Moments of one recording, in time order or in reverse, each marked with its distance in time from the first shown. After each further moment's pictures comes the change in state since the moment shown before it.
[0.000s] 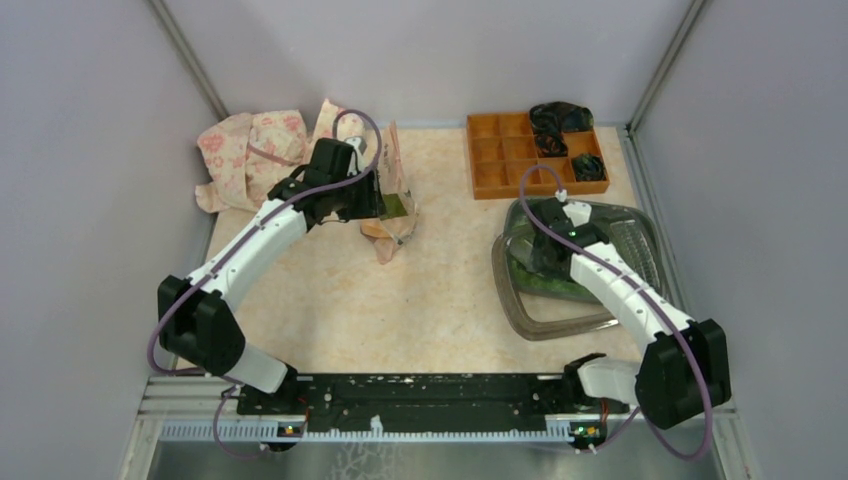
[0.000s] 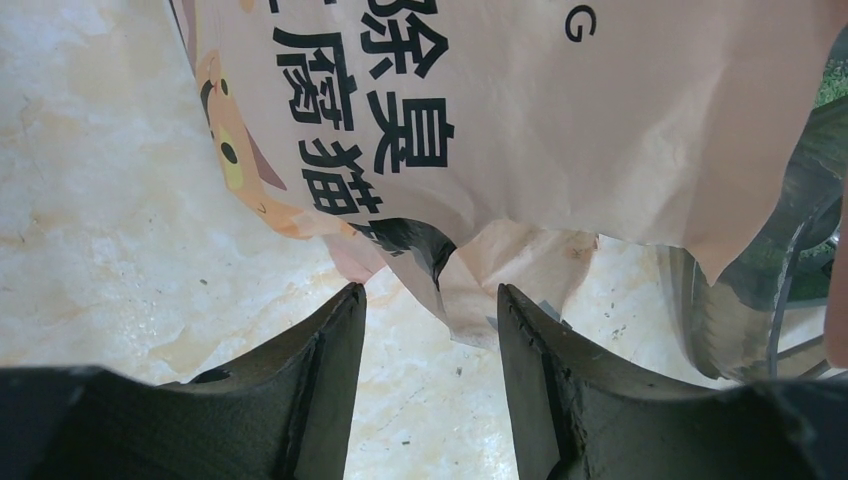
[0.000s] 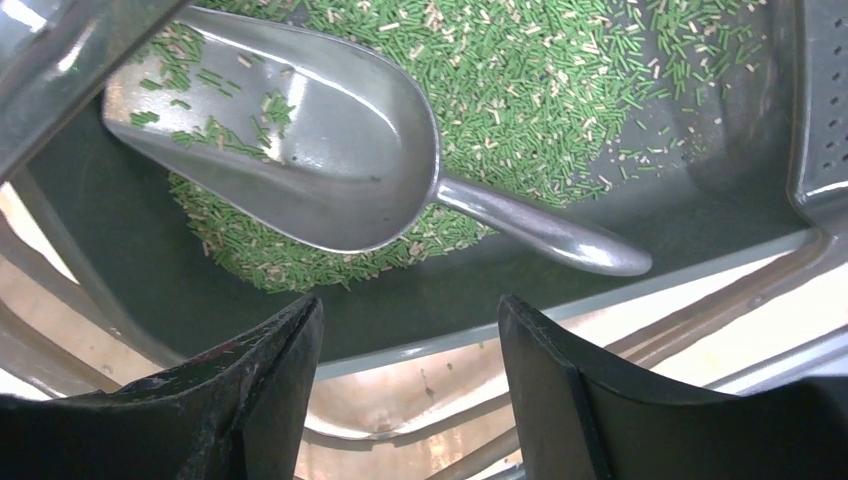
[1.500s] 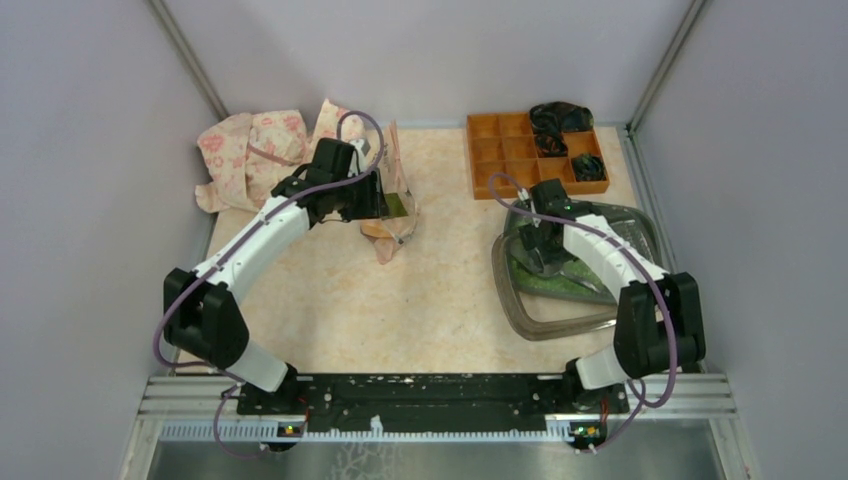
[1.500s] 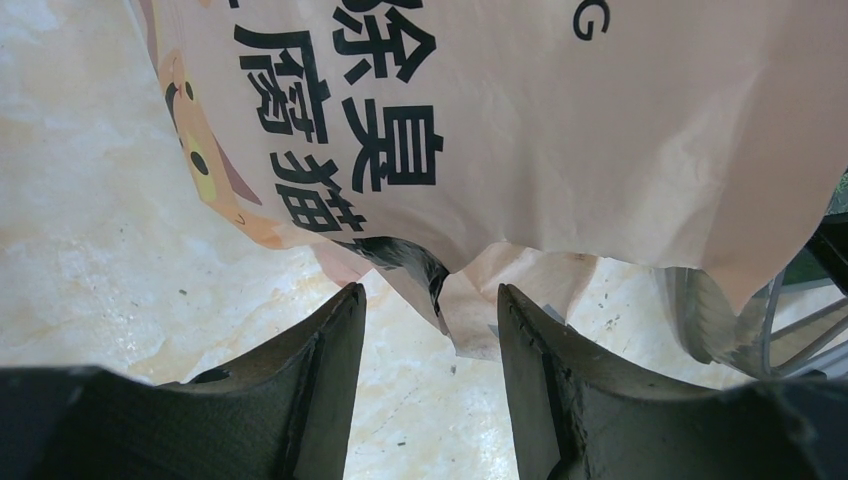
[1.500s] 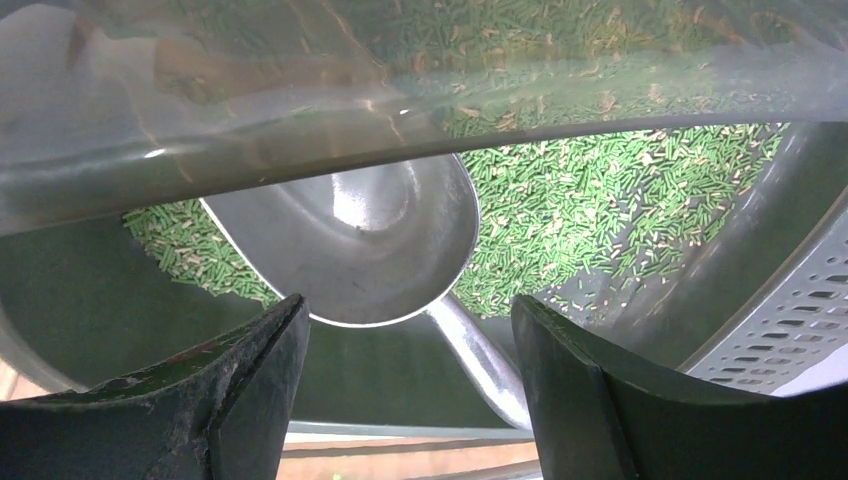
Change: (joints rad) left arm 0.014 0.035 0.000 0.016 0.067 0.016; right arm -0.109 0.219 0.100 0.076 -0.189 -0.700
